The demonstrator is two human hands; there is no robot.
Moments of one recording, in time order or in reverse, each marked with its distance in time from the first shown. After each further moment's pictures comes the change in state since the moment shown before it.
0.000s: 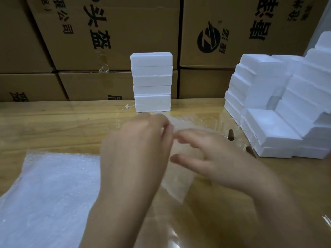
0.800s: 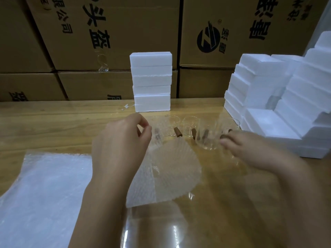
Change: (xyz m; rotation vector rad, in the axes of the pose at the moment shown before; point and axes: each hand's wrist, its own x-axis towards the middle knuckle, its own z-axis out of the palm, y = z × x) left_hand 0.013 -0.044 0.026 -0.041 -0.124 -0.205; right_hand -0.004 0.085 -0.025 -0.240 -0.006 0.445
